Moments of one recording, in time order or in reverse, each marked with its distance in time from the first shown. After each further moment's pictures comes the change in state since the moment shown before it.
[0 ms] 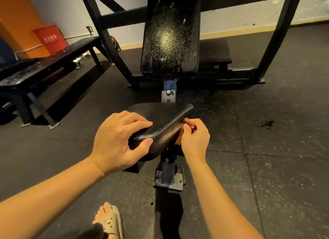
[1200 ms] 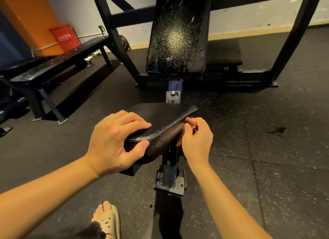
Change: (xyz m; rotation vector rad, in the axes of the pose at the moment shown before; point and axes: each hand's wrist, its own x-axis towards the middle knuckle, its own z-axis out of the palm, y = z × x) left_hand 0.002 0.004 0.000 0.004 -0.003 -0.011; right_hand 0.016 0.016 0.000 0.004 -0.077 -0.164
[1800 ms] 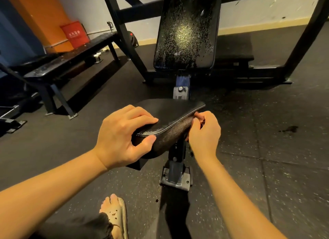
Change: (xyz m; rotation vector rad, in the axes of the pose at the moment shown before) left_hand 0.000 0.002 -0.001 0.011 -0.008 -0.008; right_hand 0.008 0.005 0.003 -0.055 0.010 -0.042
